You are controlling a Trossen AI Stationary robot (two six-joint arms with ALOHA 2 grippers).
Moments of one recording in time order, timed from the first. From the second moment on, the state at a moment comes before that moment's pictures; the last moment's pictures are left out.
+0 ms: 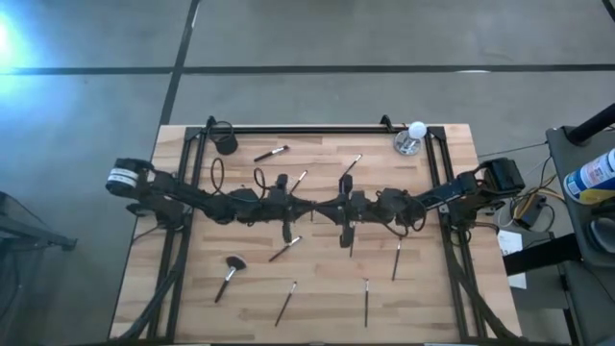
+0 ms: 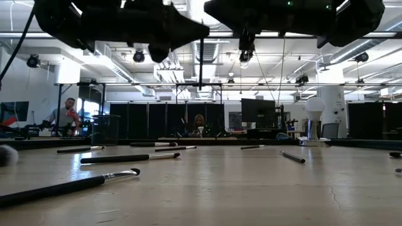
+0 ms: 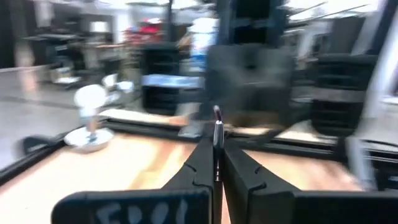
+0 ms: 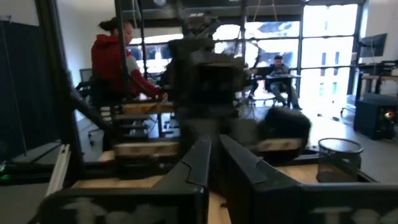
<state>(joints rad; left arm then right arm) -0.10 1.50 0.63 0.96 -0.25 -0.09 0.14 1.60 0.66 1.10 0.17 0.05</state>
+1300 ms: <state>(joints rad) 0.87 1.02 0.34 0.80 -0.46 -0.05 -0.12 1.60 0.62 0.98 0.15 -0.02</state>
